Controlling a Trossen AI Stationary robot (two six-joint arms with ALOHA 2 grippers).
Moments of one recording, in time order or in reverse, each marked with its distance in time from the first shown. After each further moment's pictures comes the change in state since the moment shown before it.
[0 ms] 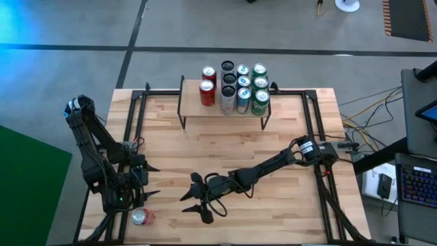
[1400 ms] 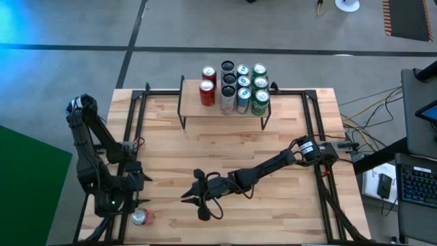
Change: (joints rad) left arm -0.093 -0.006 0.002 -0.006 0.182 -0.117; right arm 0.004 0.000 0.000 -0.057 0.146 0.001
